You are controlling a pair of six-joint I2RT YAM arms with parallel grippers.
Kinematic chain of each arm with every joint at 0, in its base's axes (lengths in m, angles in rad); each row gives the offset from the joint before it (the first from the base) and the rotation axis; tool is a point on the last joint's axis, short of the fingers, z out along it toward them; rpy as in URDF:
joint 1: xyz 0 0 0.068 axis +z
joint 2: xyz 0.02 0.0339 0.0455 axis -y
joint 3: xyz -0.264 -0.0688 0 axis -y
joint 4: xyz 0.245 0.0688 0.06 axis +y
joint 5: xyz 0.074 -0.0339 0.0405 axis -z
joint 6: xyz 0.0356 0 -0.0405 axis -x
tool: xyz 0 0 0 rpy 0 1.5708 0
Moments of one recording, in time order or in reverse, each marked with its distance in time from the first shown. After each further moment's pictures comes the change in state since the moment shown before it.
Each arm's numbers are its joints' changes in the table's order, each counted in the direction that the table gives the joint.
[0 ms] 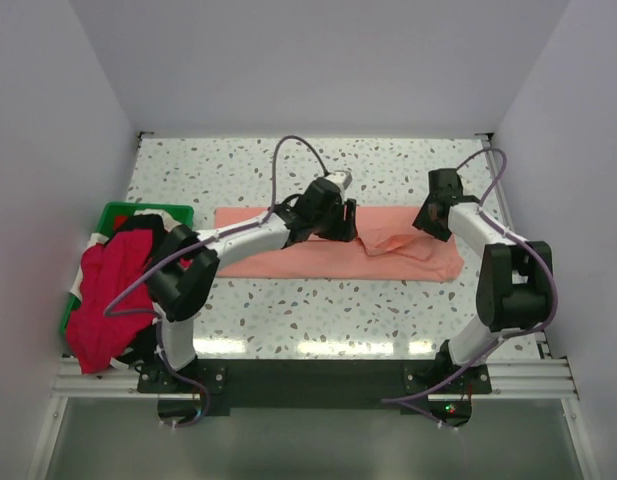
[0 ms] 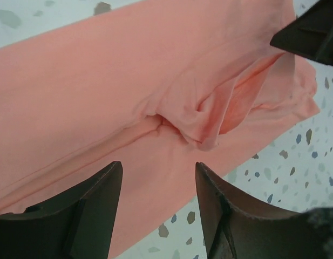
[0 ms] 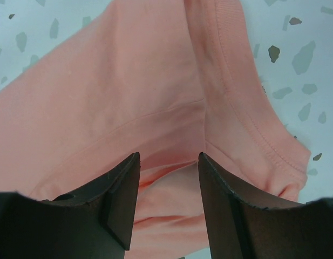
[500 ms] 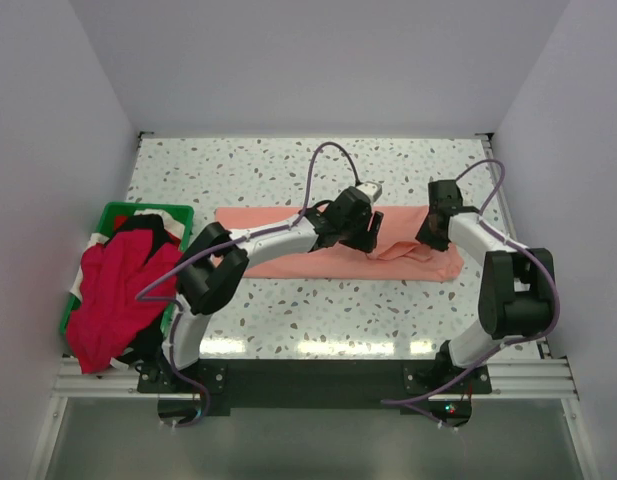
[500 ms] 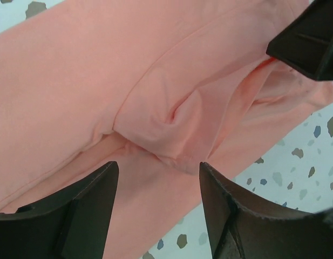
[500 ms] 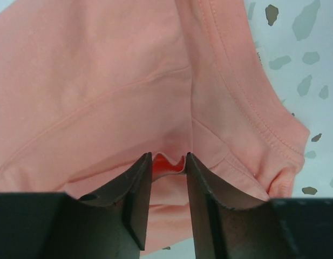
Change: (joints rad) left arm -0.124 -0.196 0.196 0.067 -0.058 -0.099; right arm 0.000 0.037 -0.097 -0.015 -0.019 0.010
